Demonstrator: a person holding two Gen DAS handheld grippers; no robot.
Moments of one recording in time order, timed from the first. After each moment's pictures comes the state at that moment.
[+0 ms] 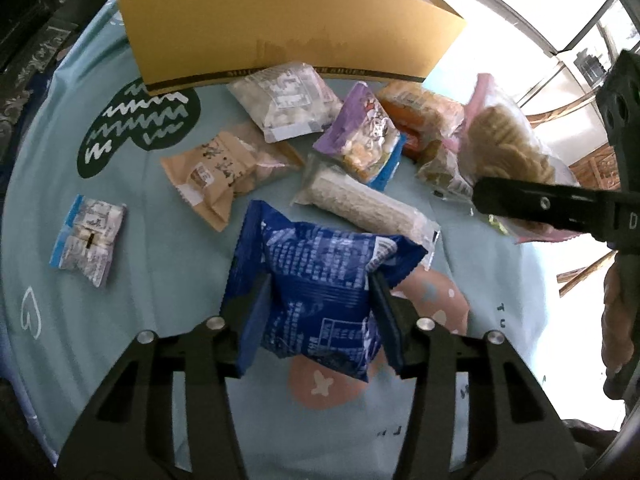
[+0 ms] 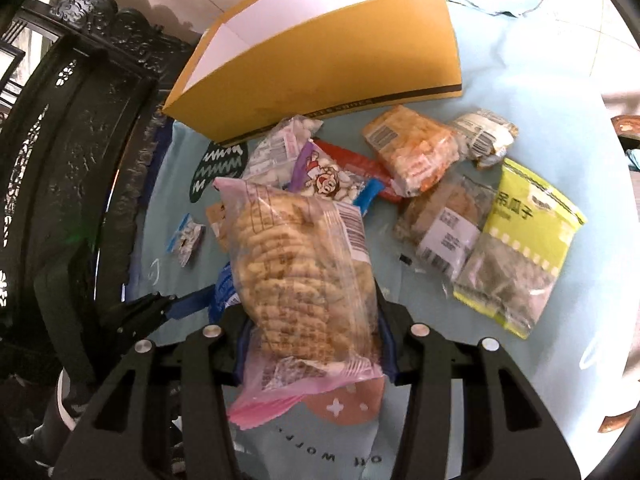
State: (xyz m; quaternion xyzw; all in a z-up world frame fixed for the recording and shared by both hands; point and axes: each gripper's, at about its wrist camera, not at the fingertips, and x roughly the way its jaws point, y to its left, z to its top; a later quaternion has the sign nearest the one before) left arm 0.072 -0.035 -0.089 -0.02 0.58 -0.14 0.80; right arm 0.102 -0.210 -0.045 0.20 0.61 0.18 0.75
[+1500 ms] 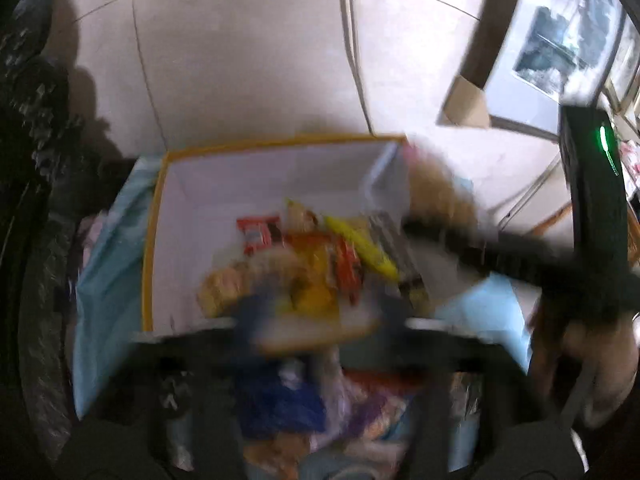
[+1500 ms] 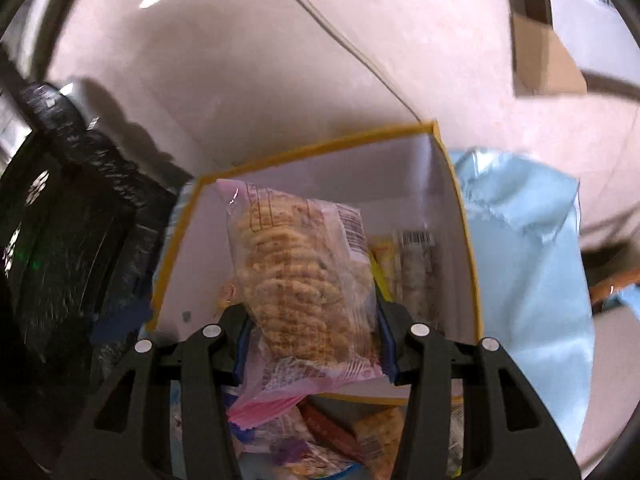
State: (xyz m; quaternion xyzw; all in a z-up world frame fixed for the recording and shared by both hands) left arm 0.246 -0.049 0.035 0.00 0.45 -0.12 0.88; right arm 0.300 -0.213 0.019 0.15 0.48 0.14 0.85
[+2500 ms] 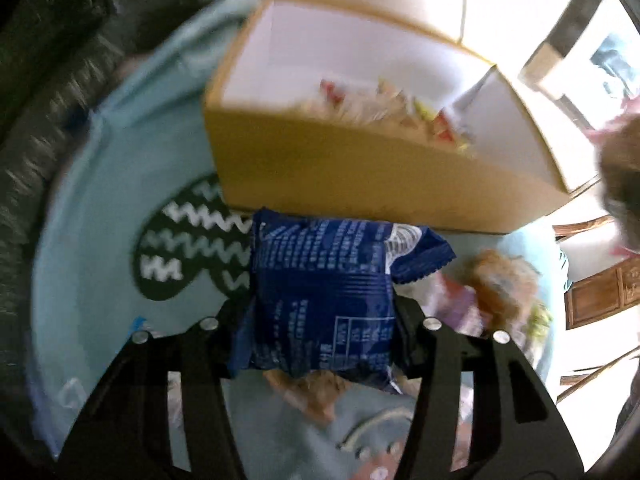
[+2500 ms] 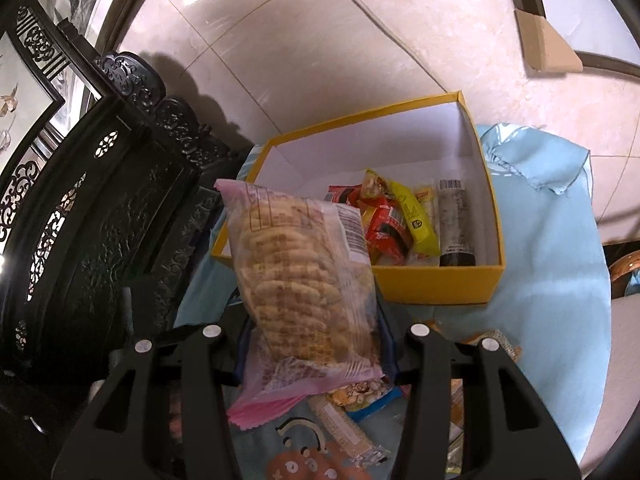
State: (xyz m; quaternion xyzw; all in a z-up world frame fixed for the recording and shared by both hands) left arm 0.189 0.016 -0.055 -0.08 0.52 -0.03 0.85; right arm 0.216 -0.208 0.039 0.18 0.47 0.22 0.83
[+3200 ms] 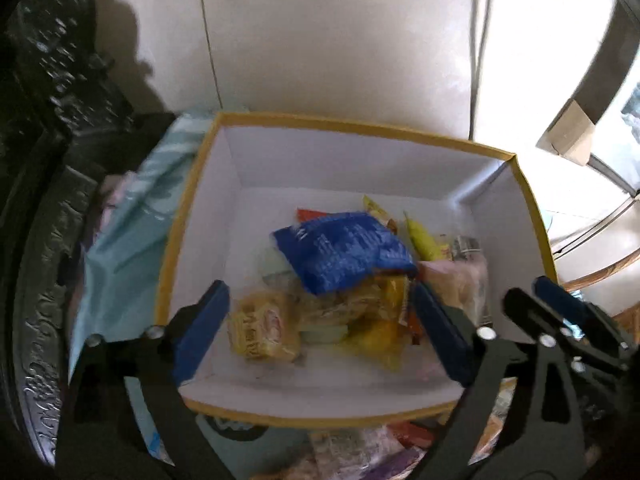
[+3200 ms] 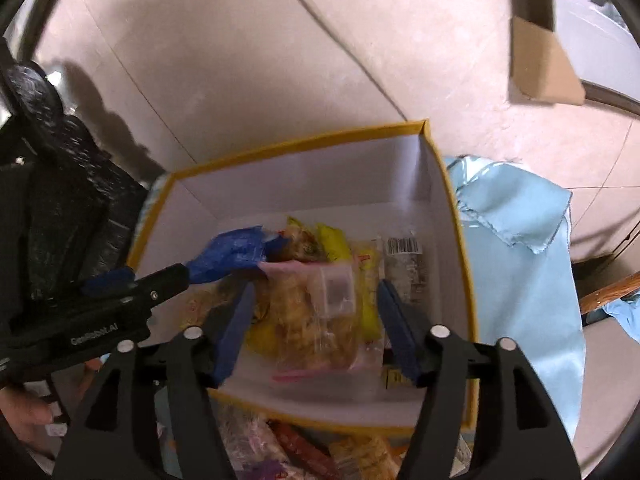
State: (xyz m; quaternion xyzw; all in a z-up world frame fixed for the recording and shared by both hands) left arm 0.322 -0.034 -0.005 -0.03 0.49 0.01 0.87; right arm 0.310 -0.209 0.002 0.13 0.48 0.11 0.86
